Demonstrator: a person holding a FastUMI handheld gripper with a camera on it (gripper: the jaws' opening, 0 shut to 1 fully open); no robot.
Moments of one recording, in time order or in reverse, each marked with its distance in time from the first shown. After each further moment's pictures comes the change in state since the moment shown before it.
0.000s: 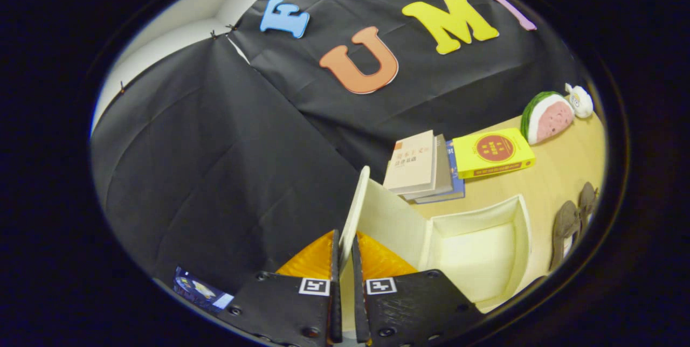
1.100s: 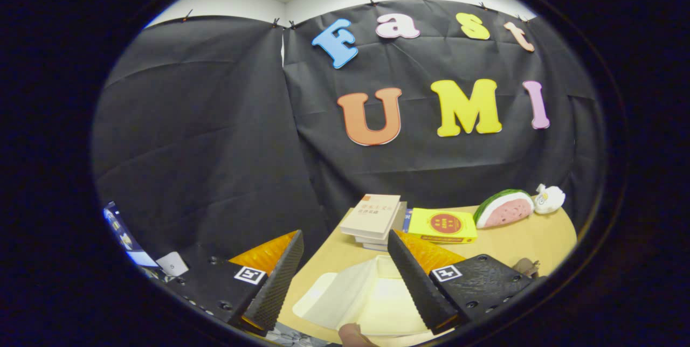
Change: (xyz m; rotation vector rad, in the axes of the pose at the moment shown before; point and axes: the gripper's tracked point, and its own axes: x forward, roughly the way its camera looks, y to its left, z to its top) arm -0.082 -0.031 0.015 -0.428 -0.295 -0.236
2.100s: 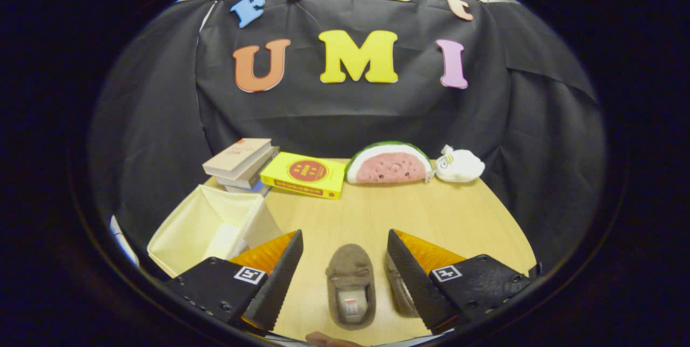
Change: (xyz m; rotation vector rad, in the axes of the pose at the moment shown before) arm -0.038 -0.350 -0.144 0.004 0.253 -0.370
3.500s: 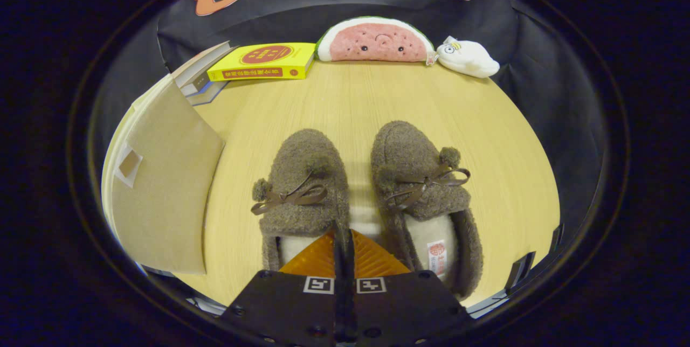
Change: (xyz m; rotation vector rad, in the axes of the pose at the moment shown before) arm 0.081 -0.031 -0.157 0.058 0.504 -0.048
